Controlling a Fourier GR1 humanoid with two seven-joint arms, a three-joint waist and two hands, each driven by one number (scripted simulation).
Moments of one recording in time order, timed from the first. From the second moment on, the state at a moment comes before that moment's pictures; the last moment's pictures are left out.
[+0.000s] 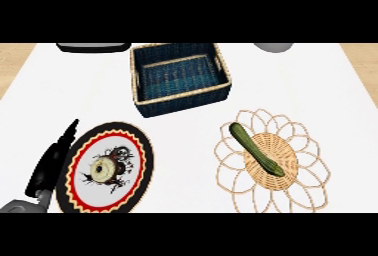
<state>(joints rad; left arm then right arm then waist) -0.06 0.54 -0.30 -1.33 0.09 0.30 0.21 0.67 -0.17 0.10 -1.71 0.50 -0.73 -1.13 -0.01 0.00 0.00</state>
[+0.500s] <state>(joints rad) -0.06 0.52 -0.26 -1.32 0.04 0.27 0.21 0.56 -0.18 0.11 -1.67 0.58 -0.77 -1.08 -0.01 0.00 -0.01</state>
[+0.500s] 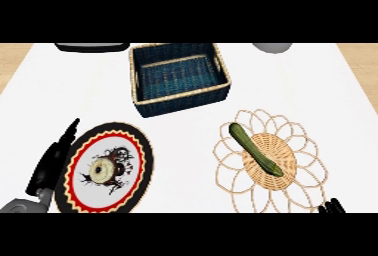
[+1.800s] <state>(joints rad) -0.02 0.46 -0.20 -1.37 -0.04 0.22 0.22 0.38 -0.13 0.09 -1.49 0.83 -0.78 -0.97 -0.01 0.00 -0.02</state>
